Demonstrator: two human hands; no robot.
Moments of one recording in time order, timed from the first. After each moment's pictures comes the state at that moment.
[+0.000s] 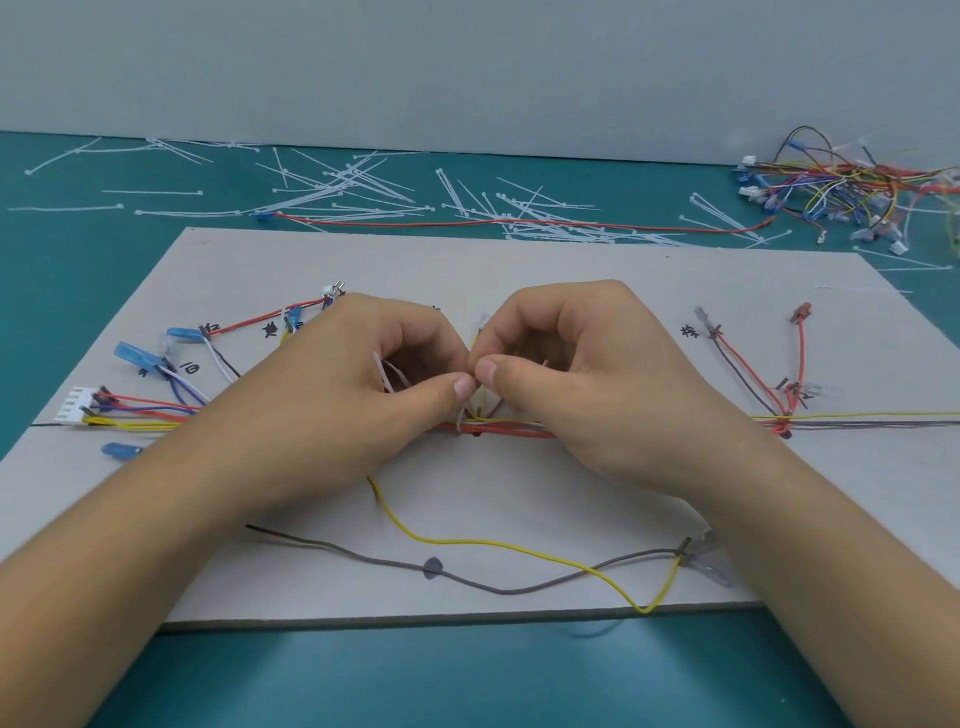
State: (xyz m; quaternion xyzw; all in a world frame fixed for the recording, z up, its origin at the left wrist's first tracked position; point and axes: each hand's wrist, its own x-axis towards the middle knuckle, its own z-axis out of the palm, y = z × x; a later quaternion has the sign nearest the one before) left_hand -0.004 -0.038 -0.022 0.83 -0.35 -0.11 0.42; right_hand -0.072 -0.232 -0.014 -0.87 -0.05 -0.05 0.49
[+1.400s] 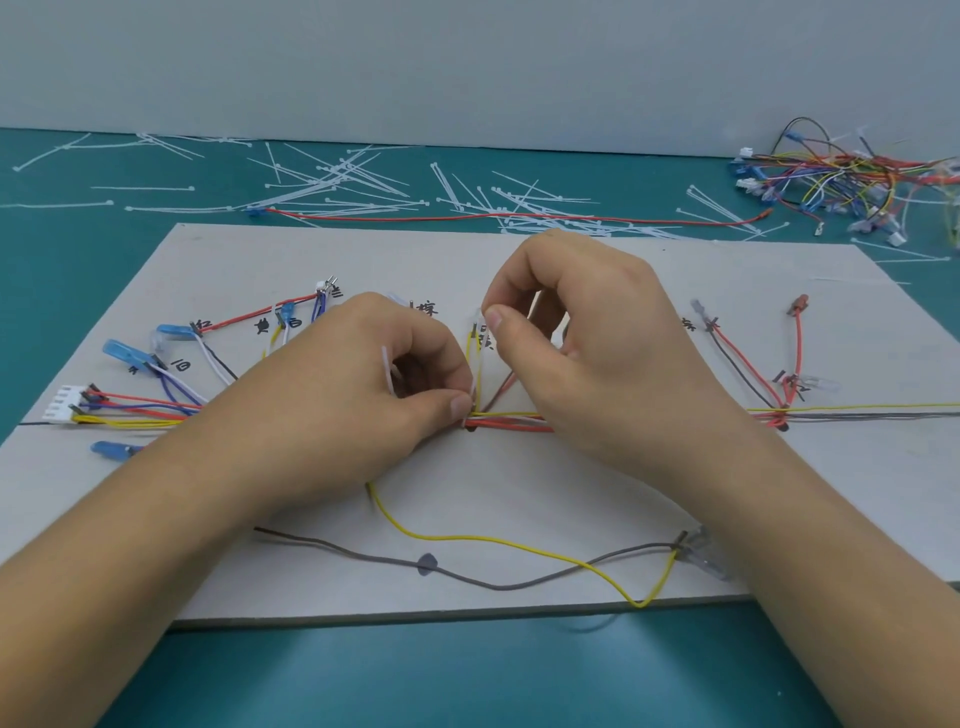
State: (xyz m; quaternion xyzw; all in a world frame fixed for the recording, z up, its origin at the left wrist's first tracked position) left_hand -0.006 -0.045 -0.019 0.86 -0.34 -0.11 0.37; right_hand -0.068 -0.231 -0.010 -0.92 -0.07 -0.22 0.31
